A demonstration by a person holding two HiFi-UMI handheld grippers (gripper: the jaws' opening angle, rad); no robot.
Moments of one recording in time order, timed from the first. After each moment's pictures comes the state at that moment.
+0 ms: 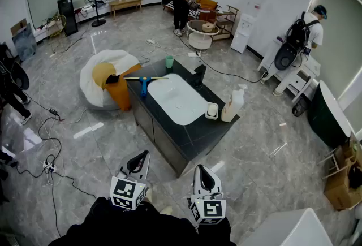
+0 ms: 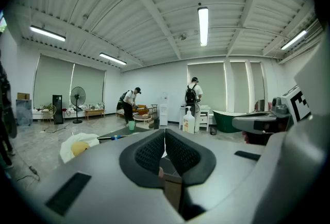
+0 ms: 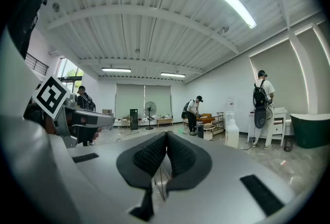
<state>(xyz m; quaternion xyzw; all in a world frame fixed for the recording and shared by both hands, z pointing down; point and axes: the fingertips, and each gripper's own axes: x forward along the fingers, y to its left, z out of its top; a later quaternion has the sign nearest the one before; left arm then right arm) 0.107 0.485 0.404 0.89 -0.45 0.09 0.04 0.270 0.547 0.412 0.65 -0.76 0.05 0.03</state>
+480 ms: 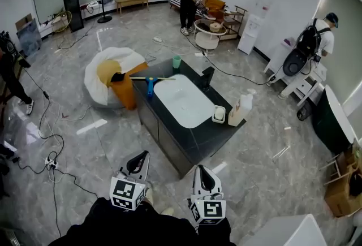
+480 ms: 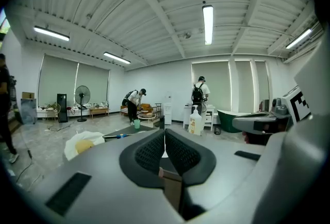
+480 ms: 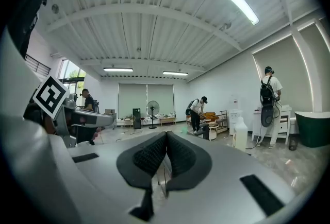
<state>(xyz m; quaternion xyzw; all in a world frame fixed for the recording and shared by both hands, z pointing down) 0.083 0.458 0.408 0.88 -0.46 0.09 0.05 0.250 0.514 0.415 0.64 -0.77 0.05 0.03</state>
